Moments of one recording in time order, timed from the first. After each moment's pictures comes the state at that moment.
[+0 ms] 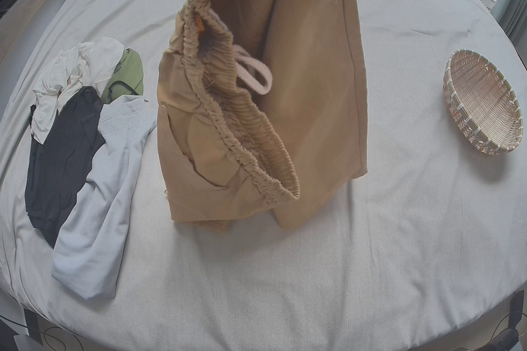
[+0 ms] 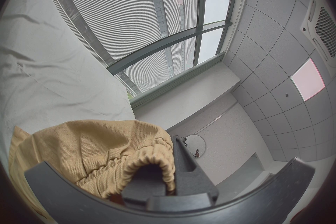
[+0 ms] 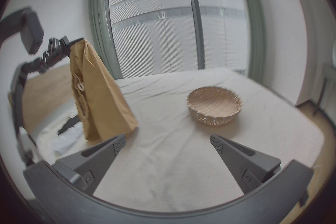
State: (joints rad) left arm -0.83 1.55 -1.65 -0.25 -0.38 -0.68; right arm 0.03 0.29 -0.28 -0.12 0.17 0.16
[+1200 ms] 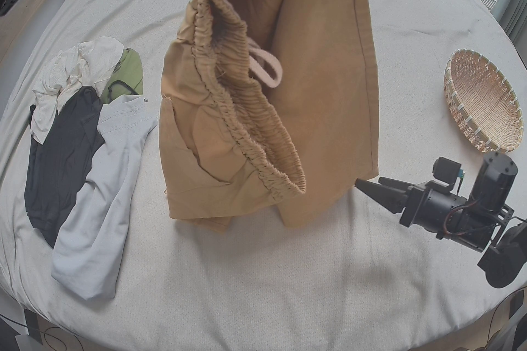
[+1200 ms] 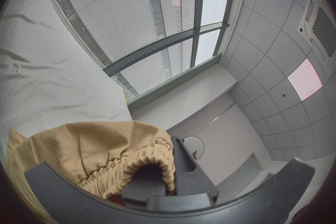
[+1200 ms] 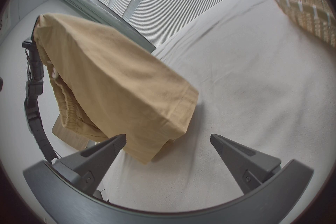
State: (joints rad) left arm -0.85 1.57 -1.69 -0.28 -0.38 -0.68; right arm 0.44 1.73 -0.37 -1.27 0.32 0.44
